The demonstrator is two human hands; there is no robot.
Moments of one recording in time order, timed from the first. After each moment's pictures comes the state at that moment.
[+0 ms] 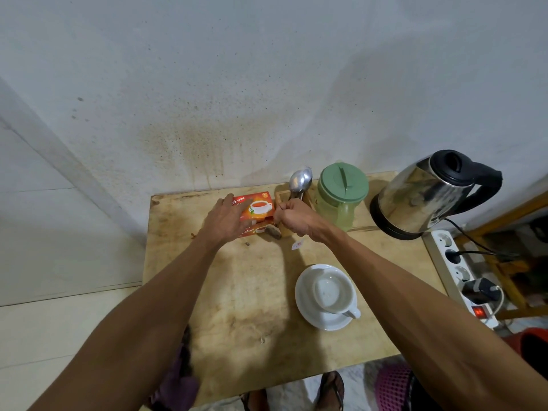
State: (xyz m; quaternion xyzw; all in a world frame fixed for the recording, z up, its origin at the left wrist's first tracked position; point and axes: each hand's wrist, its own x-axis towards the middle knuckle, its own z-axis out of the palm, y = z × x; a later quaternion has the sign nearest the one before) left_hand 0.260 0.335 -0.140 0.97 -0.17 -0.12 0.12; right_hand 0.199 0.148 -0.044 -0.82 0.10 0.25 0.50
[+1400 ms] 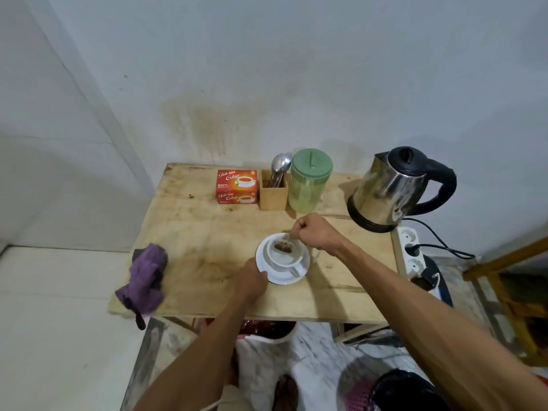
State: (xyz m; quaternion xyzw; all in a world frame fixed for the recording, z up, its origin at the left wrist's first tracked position) left_hand -0.002 0.204 -0.151 0.88 0.10 -0.19 0.43; right_hand 0.072 0.031 -0.044 -0.89 0.02 0.23 0.40
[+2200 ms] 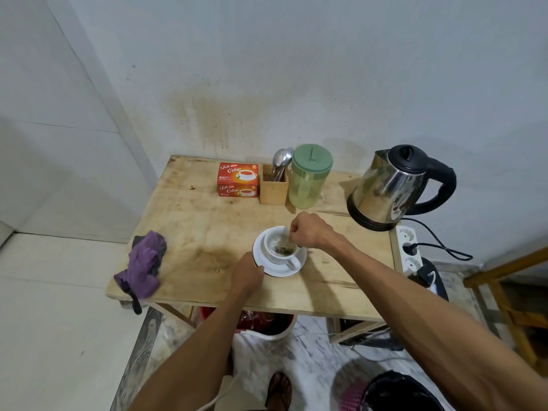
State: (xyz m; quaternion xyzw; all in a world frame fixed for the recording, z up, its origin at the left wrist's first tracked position) left_hand -0.018 0.190 -0.143 0.87 0.17 -0.15 0.44; right_hand 0.065 0.036 -0.051 -0.95 -0.05 0.24 0.18
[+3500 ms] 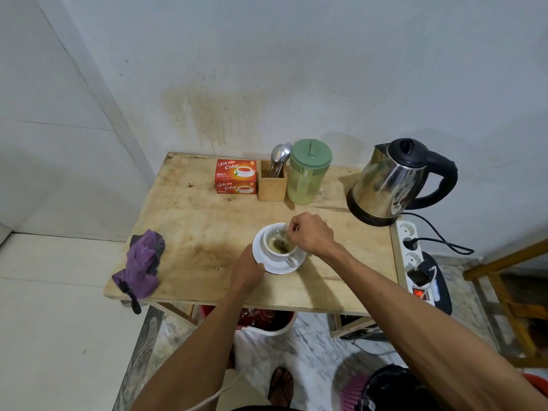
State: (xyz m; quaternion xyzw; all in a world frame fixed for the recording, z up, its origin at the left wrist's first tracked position) left_hand -0.021 0.188 -0.135 0.84 0.12 -0.11 0.52; right_hand 0.046 0.038 -0.064 -0.95 0.01 0.16 0.26
